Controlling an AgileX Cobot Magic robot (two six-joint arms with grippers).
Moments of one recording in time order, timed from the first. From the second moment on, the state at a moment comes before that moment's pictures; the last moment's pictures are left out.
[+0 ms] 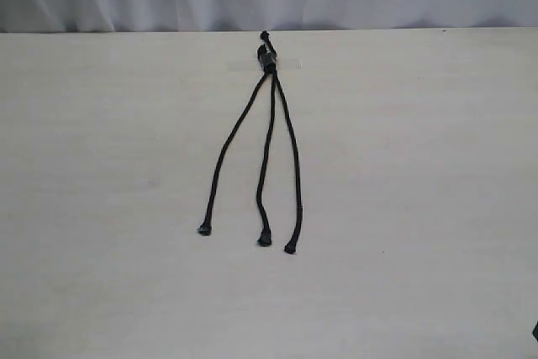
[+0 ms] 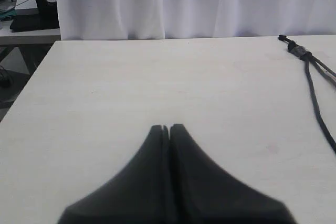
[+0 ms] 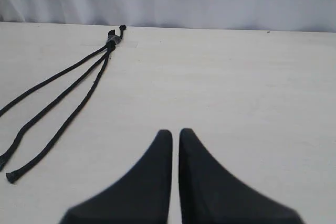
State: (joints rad) left arm 0.15 0.00 0.00 -0.06 0.33 0.00; right arm 0.13 0.01 0.00 0.04 0.35 -0.01
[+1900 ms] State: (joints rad) left arm 0.15 0.00 0.00 -0.06 0.33 0.00; right arm 0.13 0.82 -0.63 0.30 0.30 -0.36
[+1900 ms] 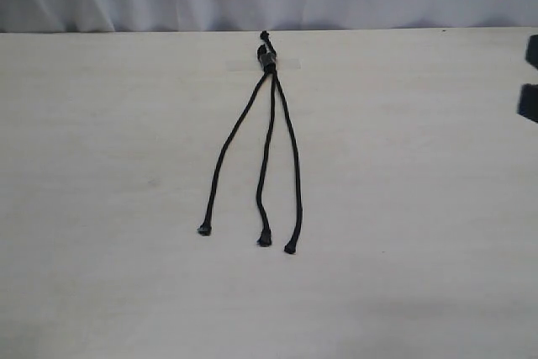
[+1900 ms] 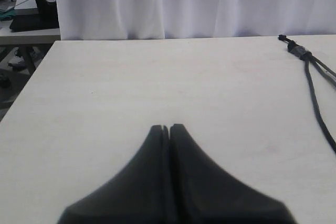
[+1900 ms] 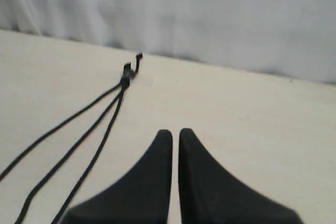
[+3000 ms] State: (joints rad) left arm 0.13 1.39 -0.77 -0.16 0.66 0.10; right arm 0.56 2.08 -1.57 0.10 0.86 0.10
